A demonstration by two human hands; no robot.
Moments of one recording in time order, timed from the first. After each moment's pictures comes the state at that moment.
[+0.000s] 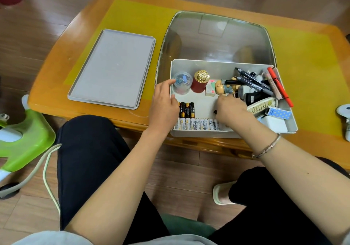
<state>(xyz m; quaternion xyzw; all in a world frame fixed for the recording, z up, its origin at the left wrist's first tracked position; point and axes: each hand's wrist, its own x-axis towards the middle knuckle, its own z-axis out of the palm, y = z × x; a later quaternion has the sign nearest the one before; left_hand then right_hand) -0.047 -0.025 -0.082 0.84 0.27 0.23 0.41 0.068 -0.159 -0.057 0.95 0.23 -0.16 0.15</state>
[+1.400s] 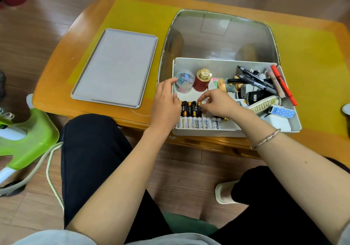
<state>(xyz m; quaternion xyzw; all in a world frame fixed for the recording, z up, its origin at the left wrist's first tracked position) -0.047 -0.025 -0.083 0.84 0.27 0.23 0.41 0.084 -0.144 -0.077 0.90 0.30 -0.27 -0.20</state>
